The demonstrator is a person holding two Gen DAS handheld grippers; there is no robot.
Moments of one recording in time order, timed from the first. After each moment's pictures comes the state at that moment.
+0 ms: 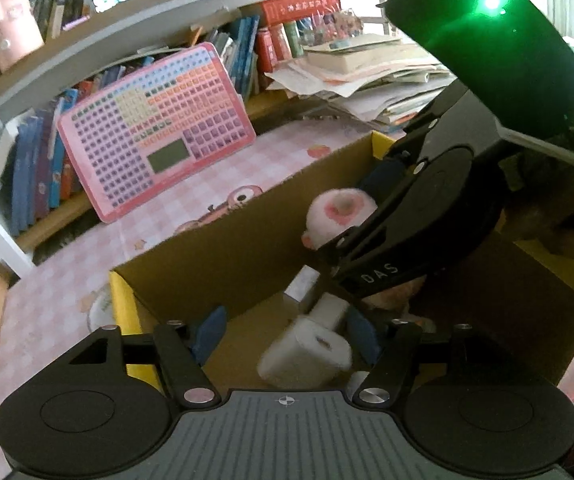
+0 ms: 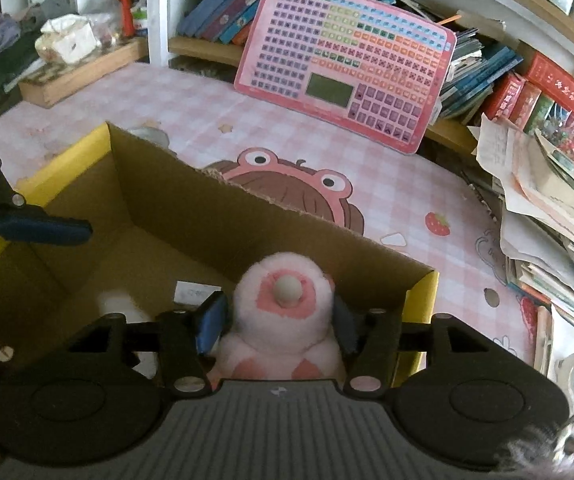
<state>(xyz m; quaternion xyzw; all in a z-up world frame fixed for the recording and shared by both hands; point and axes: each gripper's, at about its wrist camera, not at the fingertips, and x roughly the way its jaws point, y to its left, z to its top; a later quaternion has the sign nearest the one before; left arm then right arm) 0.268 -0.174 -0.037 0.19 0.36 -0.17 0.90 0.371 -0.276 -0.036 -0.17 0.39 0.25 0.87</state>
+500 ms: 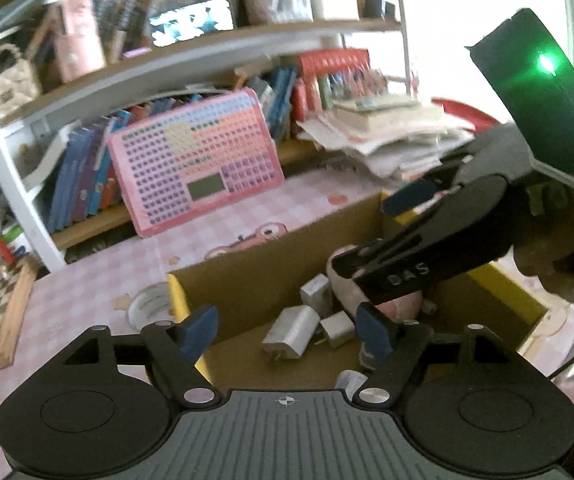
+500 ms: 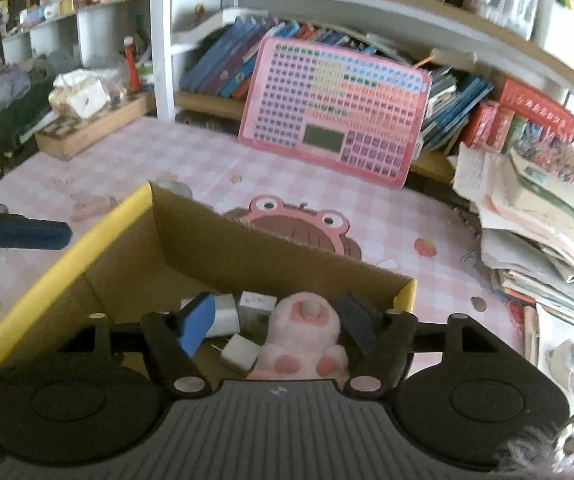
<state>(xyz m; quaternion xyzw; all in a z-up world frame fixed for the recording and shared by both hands) 0.220 -0.142 0.009 0.12 0.30 -0.15 0.93 0.323 -0.283 0.008 -0.13 0.34 0.24 0.90</state>
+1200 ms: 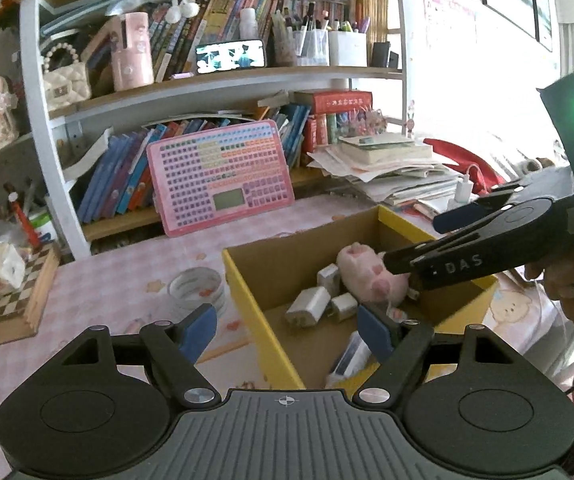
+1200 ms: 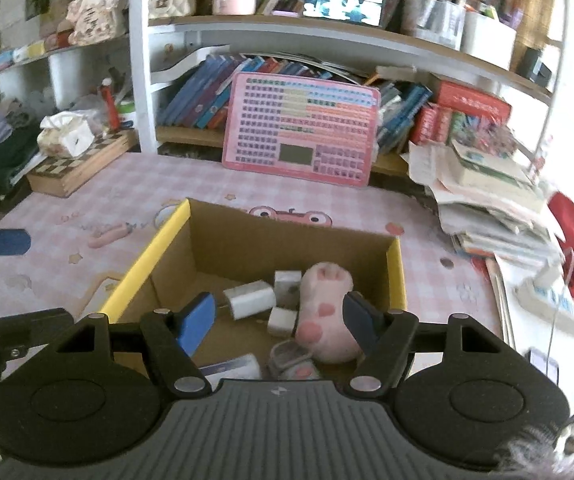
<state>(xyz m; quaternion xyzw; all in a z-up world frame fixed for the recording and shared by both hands) 0.140 -0.063 0.029 0.08 0.26 -0.17 0.95 0.214 -0.262 0.034 -0.07 0.32 0.15 0.93</state>
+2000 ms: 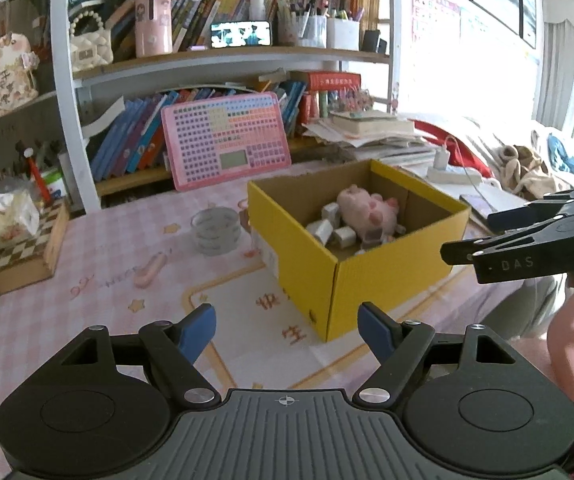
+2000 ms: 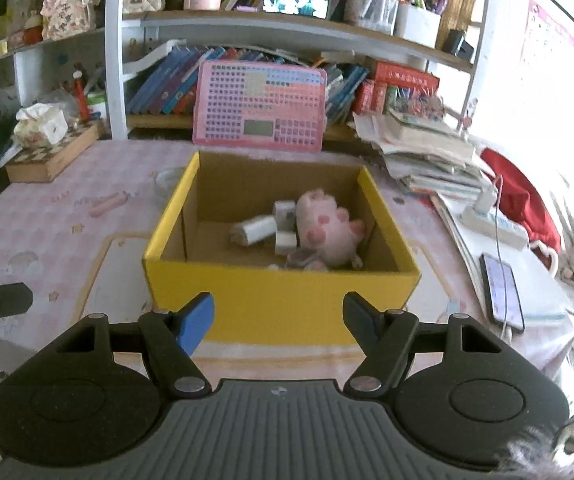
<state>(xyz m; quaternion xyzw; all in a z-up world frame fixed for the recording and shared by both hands) 0.071 0.017 0.006 0.08 0.29 -0.20 0.93 0.090 -0.212 0.012 -0.06 0.33 0.04 0.94</state>
